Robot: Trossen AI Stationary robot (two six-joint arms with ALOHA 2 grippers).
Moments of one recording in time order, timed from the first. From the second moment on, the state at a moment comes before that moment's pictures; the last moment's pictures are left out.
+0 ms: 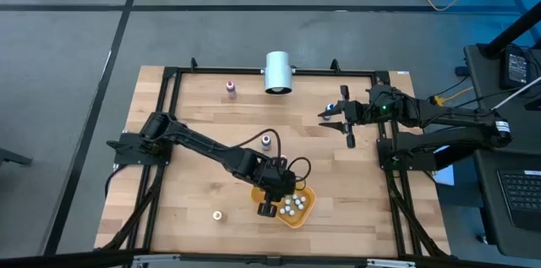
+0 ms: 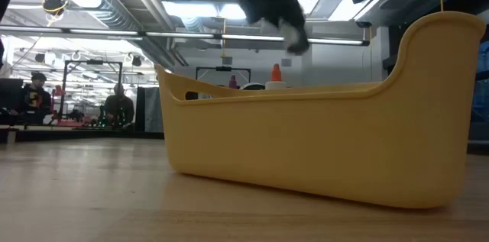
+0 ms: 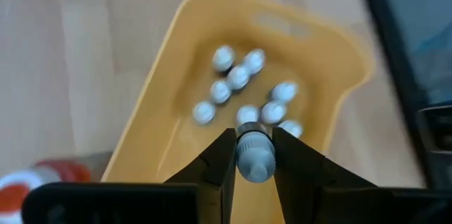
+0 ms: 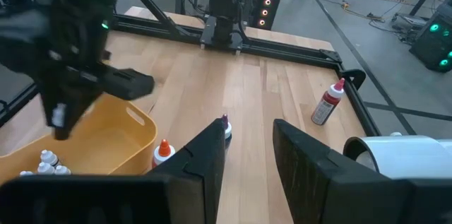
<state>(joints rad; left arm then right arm) -0.31 2.01 1.71 -0.69 -0.01 -0.15 -0.14 0.85 0.77 -0.22 -0.15 -0.22</state>
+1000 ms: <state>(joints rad) -0.32 2.12 1.63 -0.55 -0.09 -0.15 -0.14 0.85 0.77 -0.22 -0.15 -0.22</state>
